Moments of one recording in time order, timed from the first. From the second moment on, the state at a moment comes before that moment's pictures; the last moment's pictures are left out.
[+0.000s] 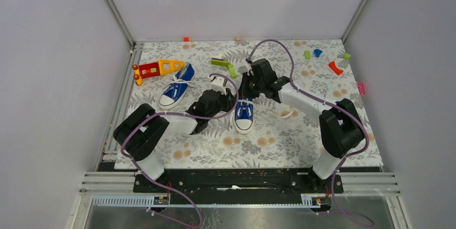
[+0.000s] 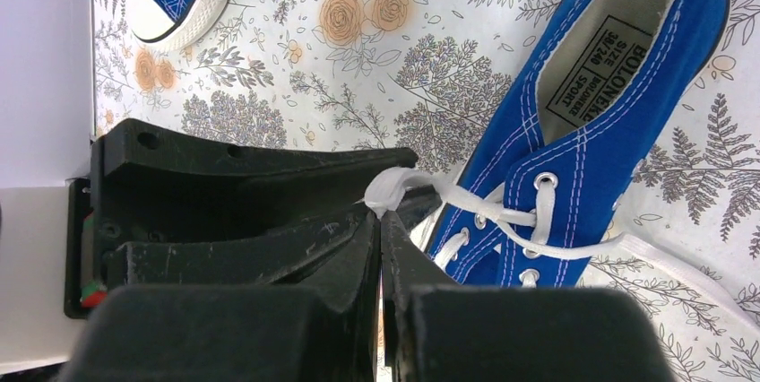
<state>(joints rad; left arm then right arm) -0.71 1.67 0.67 0.70 -0.07 -0.42 0.60 1.70 1.20 -0.24 -0.23 0.58</state>
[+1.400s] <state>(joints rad) -0.70 1.69 0.69 0.74 -0.02 -0.39 0.49 1.46 0.68 -0.06 0.15 1.61</state>
